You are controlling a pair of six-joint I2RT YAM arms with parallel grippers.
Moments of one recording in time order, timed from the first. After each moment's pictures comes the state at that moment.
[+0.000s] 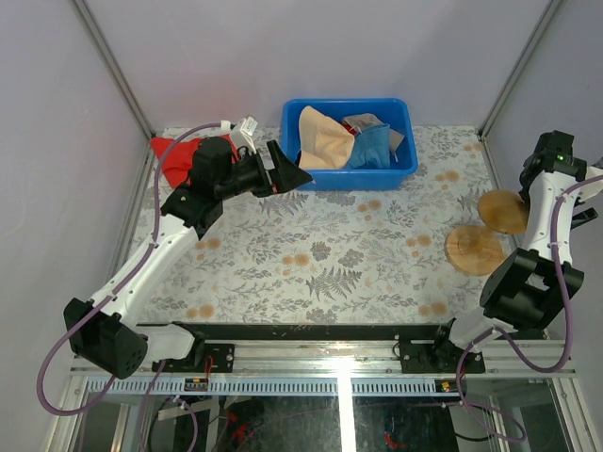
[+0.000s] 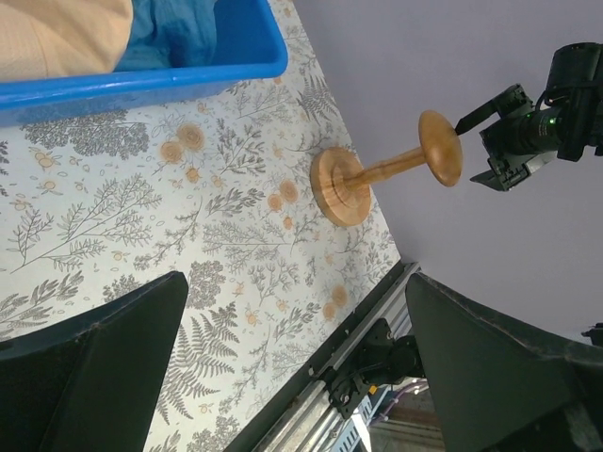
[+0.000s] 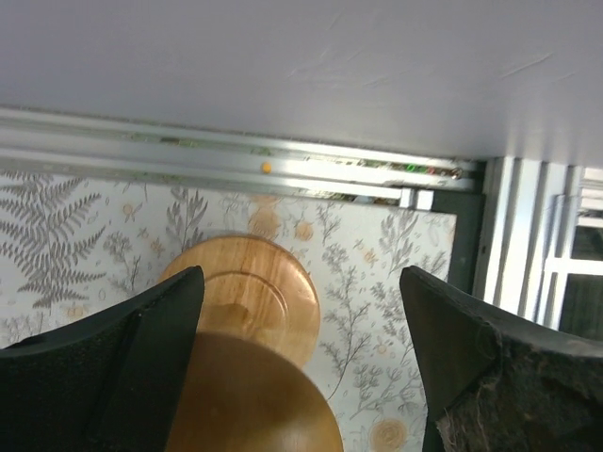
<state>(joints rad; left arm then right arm) -0.43 1.27 1.23 -0.22 0.46 -0.71 -0.45 1.57 1.57 -1.14 0.72 0.81</state>
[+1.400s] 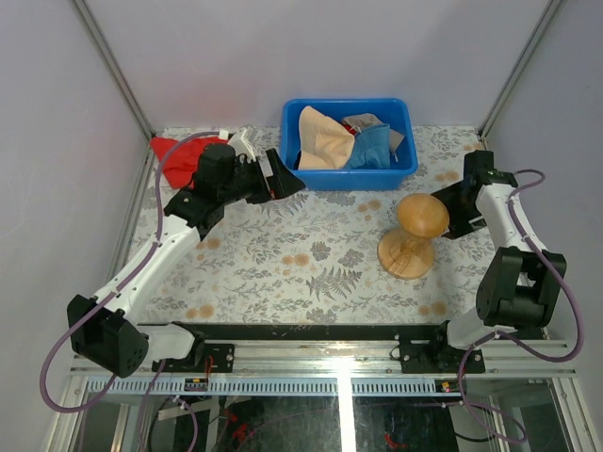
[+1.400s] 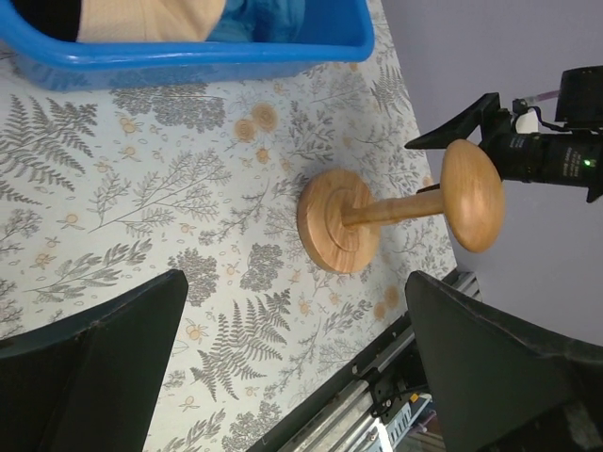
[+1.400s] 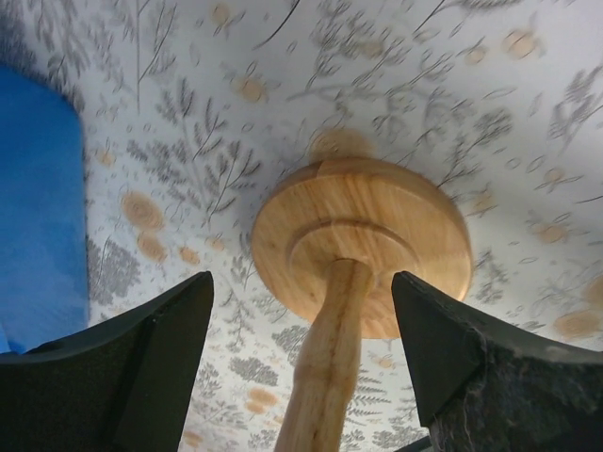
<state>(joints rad) -0.41 1.28 1.19 -0.30 0.37 -0.65 -0.16 1.54 1.23 -0.93 0.03 1.03</state>
